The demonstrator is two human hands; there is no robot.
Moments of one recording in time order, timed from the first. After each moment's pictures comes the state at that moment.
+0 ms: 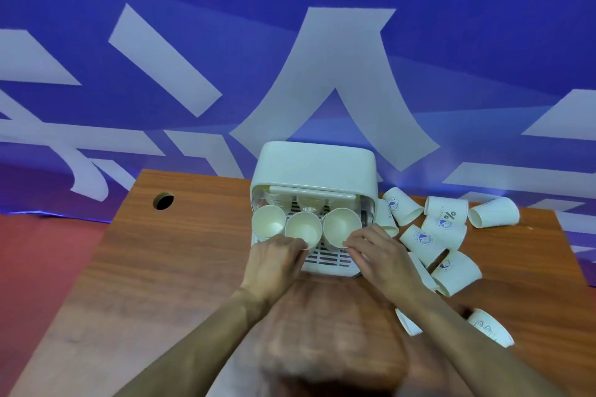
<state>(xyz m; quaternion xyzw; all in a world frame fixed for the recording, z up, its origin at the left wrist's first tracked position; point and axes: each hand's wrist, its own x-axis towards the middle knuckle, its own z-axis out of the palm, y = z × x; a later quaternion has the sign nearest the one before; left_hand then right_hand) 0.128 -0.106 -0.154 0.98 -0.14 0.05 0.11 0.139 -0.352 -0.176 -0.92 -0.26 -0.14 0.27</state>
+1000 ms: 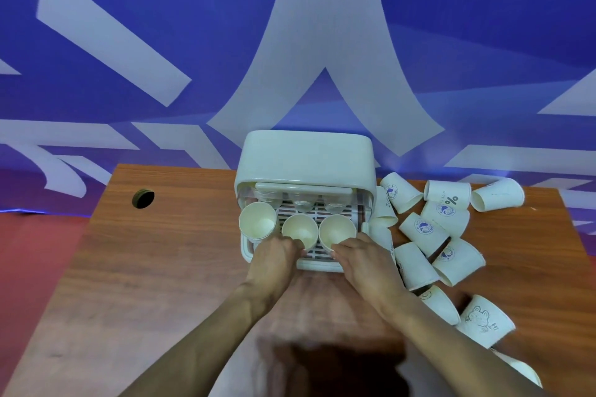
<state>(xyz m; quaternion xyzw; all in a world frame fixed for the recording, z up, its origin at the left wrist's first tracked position) 0.153 -0.122 -0.177 0.98 -0.16 -0.10 0.08 0.138 -0.320 -0.194 -0.98 -0.17 0.00 0.14</state>
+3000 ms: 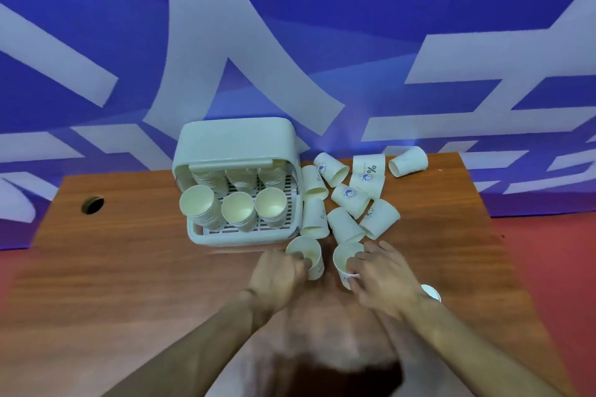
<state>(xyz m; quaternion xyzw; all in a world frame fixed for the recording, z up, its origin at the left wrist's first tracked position) 0.059 -0.231 -0.153 0.92 -0.36 -0.13 -0.05 0.013 -0.452 -0.150 -0.98 -0.18 0.09 0.03</state>
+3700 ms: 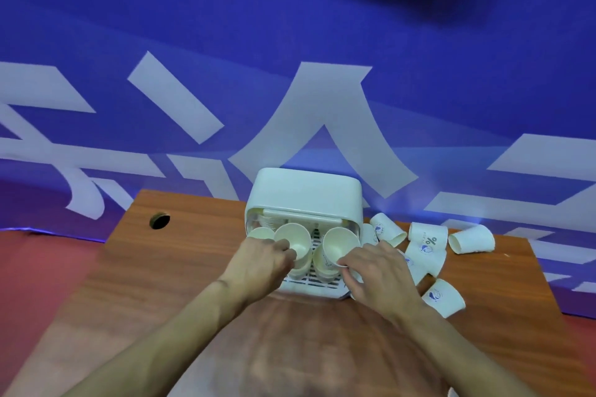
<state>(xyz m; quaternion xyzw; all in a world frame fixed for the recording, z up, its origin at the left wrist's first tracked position) 0.141 -0.103 -0.062 0.96 -0.29 -0.02 -0.06 0.133 -0.356 -0.105 -0.94 -0.27 -0.17 0.15</state>
